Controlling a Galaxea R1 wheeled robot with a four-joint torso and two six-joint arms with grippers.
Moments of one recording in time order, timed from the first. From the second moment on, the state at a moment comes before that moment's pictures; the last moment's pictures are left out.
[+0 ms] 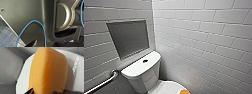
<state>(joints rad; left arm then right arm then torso) 1.85 2.83 -2.29 0.08 -0.31 -0.03 -0.89 2.74 -2.11 -0.11 0.11 0.50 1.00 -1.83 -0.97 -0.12</state>
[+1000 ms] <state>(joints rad) 1.85 2.83 -2.28 0.08 -0.32 -0.03 -0.90 2.64 -1.94 -0.13 0.16 0.50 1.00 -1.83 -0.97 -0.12</state>
